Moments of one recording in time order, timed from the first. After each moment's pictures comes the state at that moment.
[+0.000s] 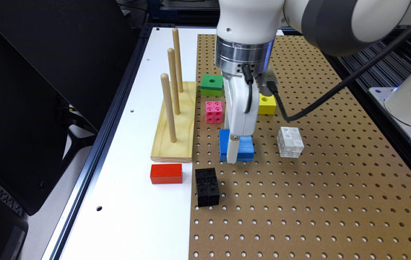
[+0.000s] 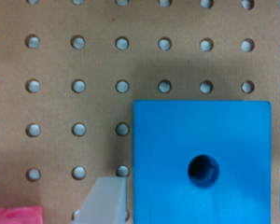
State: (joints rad) arm -0.03 0.35 0.26 -2.34 -0.01 2.70 1.00
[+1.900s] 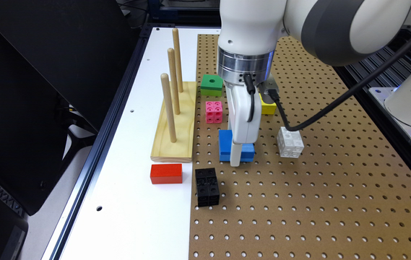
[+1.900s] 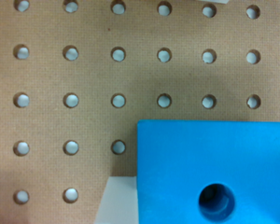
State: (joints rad) arm -0.03 0.37 0.26 -2.35 -0.01 2.71 1.00
